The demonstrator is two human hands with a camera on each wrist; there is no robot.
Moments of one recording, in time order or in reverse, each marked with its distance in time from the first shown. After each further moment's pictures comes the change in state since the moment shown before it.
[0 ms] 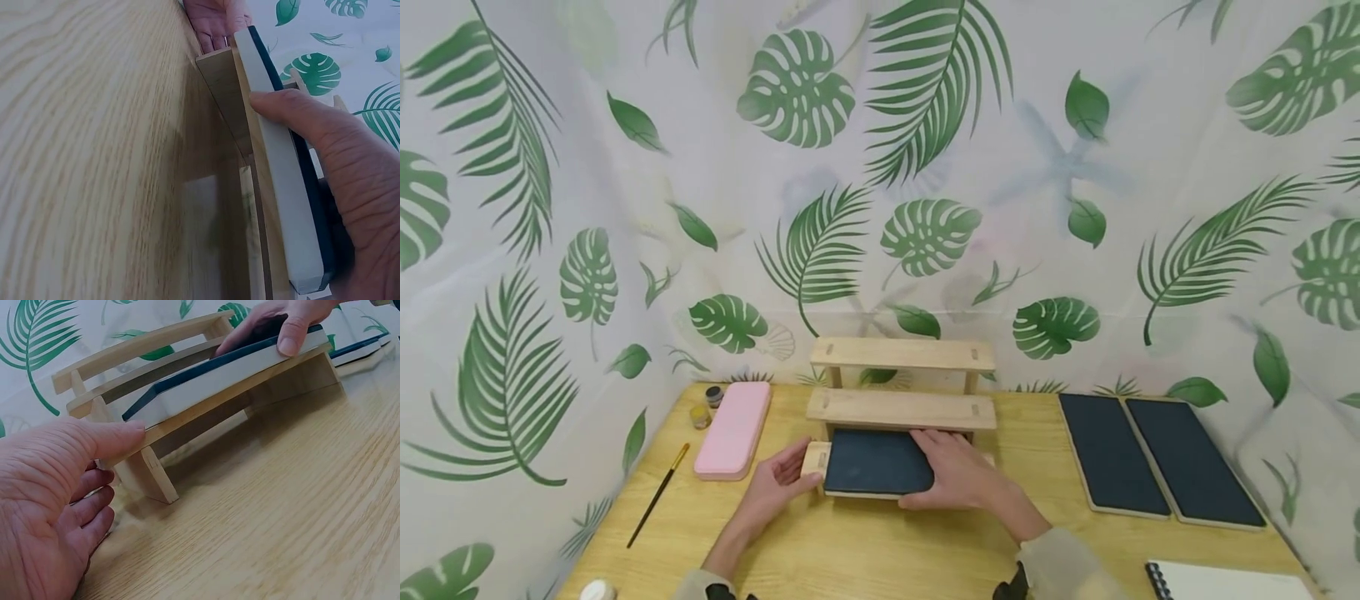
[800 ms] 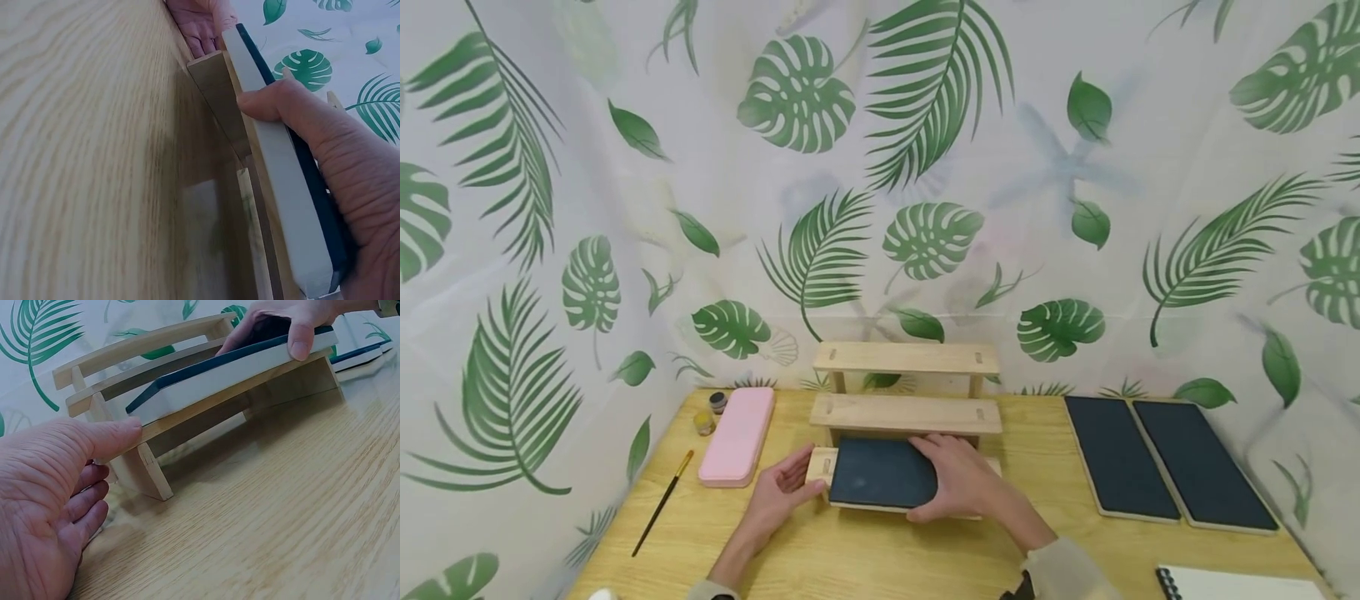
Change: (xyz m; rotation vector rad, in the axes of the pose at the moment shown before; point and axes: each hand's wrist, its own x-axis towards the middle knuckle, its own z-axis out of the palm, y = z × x) left_hand -0.004 -0.003 0.000 -0.038 0.039 0.000; right_hand 0.002 -0.001 0.007 0.012 0.137 -0.092
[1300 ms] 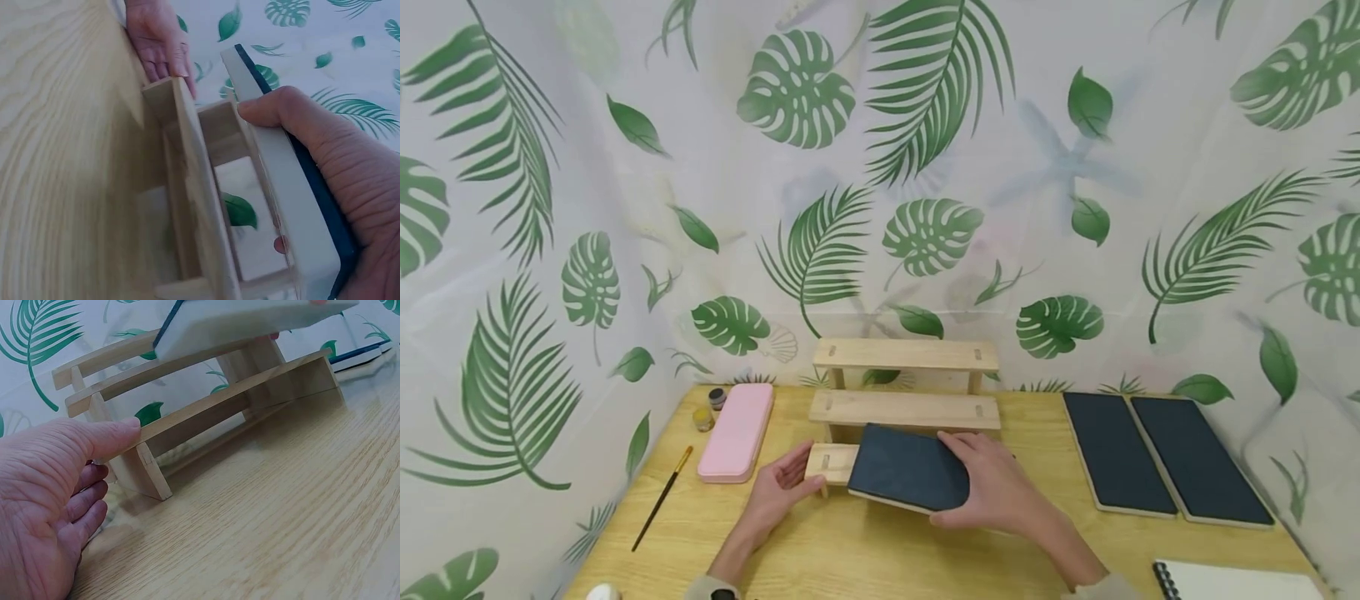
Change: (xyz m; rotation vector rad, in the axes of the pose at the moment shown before) left_hand -0.002 0.000 0.001 0.024 0.002 0.019; right_hand -0.048 -0.017 -0.038 0.023 0.095 0.132
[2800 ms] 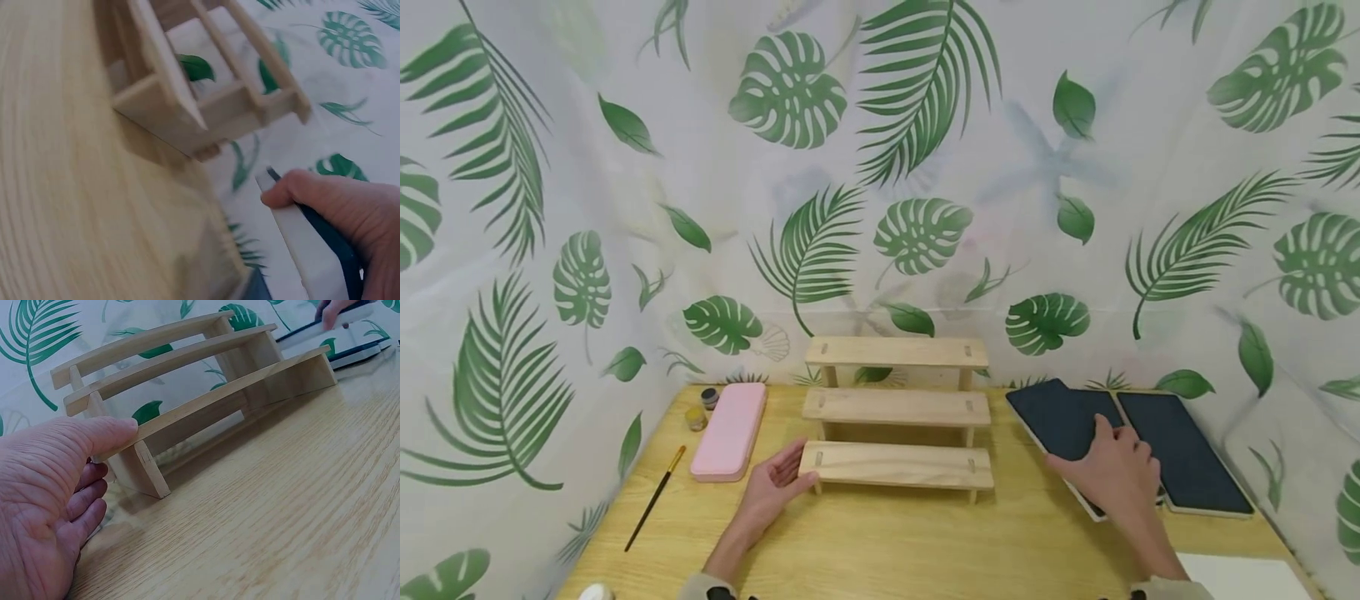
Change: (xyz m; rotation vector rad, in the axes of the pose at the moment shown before) left_hand -0.001 0.002 0.003 -0.017 0.005 0.003; right_hand -0.060 0.121 -0.060 -0.162 0.081 0.701
